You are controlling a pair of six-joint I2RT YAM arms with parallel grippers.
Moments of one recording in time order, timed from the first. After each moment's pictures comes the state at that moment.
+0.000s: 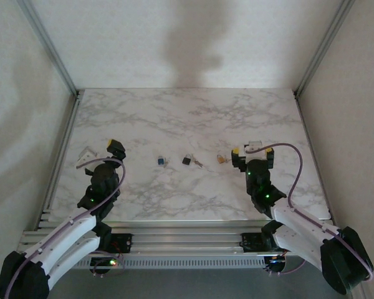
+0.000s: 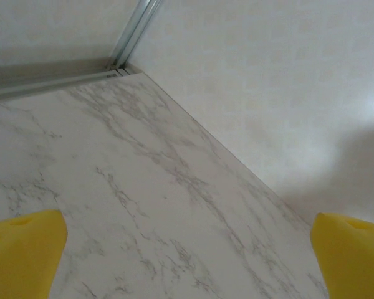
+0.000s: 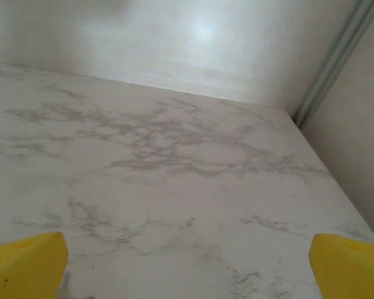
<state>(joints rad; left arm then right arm) -0.39 0.74 0.28 0.31 -0.77 -0.73 0.55 0.93 0.30 0.38 0.63 -0.06</state>
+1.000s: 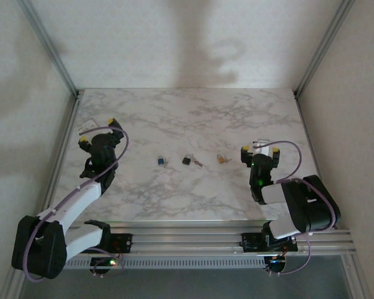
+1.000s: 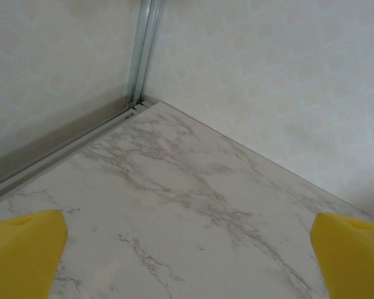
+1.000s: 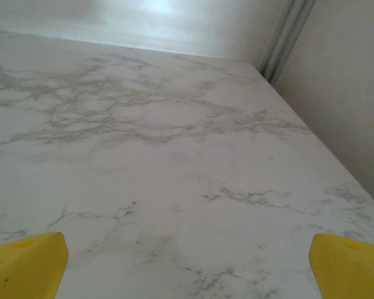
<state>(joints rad) -0.18 1.10 0.55 0.36 -0.62 -0.42 0.29 1.48 0.25 0.94 0.49 -0.07</state>
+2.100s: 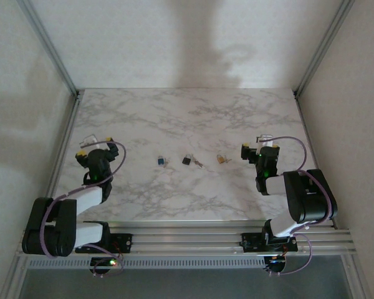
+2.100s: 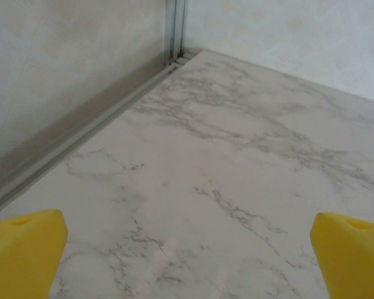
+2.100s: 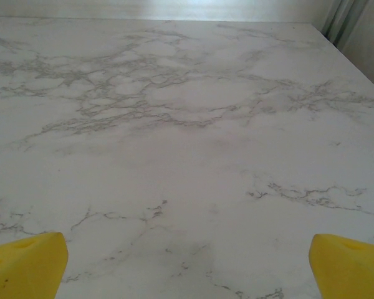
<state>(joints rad) -0.01 1.26 0.27 0.74 -0.48 -0.24 0.13 1.54 0.34 0.83 0.18 0.01</state>
